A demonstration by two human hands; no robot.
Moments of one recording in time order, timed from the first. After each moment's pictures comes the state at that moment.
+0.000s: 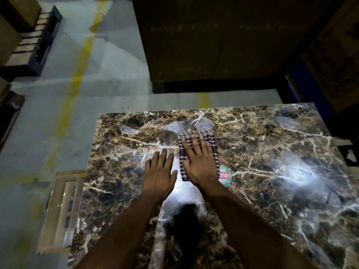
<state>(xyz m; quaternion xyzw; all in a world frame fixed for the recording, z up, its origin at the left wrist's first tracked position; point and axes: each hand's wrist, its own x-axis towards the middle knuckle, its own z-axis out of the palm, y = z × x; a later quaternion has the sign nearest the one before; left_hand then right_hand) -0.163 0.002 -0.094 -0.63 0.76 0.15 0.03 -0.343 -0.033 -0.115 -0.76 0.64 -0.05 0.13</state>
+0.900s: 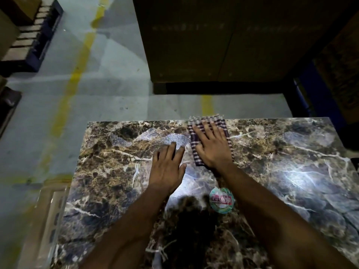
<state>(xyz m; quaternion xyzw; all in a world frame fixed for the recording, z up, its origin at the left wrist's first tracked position) -0.204 -0.080 -0.101 -0.62 0.78 0.09 0.00 -0.403 -0.154 -0.123 -0.78 0.61 -0.01 0.11</state>
